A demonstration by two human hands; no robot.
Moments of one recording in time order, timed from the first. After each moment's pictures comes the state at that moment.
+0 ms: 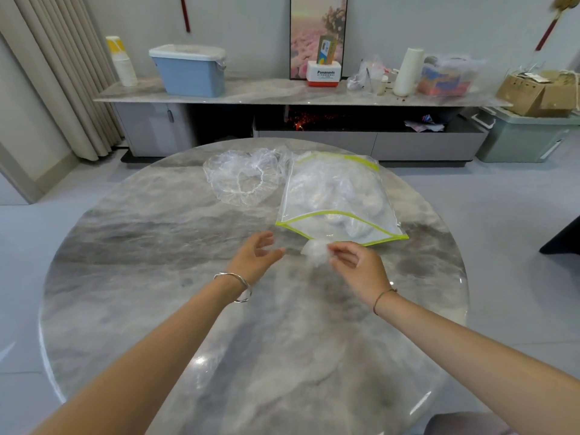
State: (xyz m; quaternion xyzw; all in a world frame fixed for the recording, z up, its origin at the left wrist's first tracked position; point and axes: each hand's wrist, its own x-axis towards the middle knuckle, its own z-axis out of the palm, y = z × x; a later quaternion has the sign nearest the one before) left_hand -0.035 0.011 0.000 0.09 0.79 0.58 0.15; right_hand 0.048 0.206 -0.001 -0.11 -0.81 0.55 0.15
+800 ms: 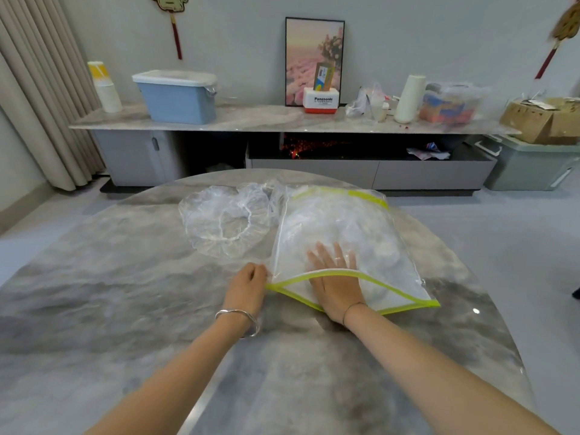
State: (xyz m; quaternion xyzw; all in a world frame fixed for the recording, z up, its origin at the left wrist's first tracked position) left_hand -0.144 0.070 -0.036 -0.01 0.80 0.60 0.06; right_hand -0.116 0.248 -0.056 -0.04 -1.00 0.06 0.05
